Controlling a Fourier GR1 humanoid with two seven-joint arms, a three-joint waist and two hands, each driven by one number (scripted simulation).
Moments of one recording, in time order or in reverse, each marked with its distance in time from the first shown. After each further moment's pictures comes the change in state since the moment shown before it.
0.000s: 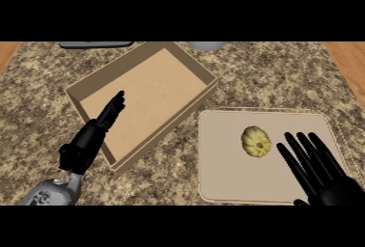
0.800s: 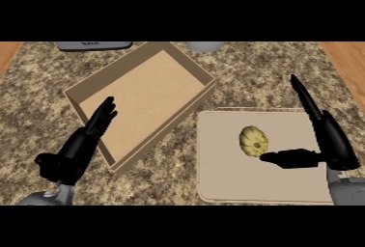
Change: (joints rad) left arm 0.086 0.015 0.026 -0.068 0.074 0.020 -0.005; right arm -0.410 0.167 -0.242 0.458 -0.923 0.144 -0.184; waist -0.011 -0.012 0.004
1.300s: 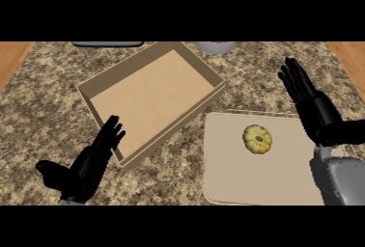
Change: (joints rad) left arm 0.130 -0.105 -0.007 0.012 0.150 0.021 0.010; right arm -0.145 0.115 -0.104 0.109 -0.395 0.146 0.133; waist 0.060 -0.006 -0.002
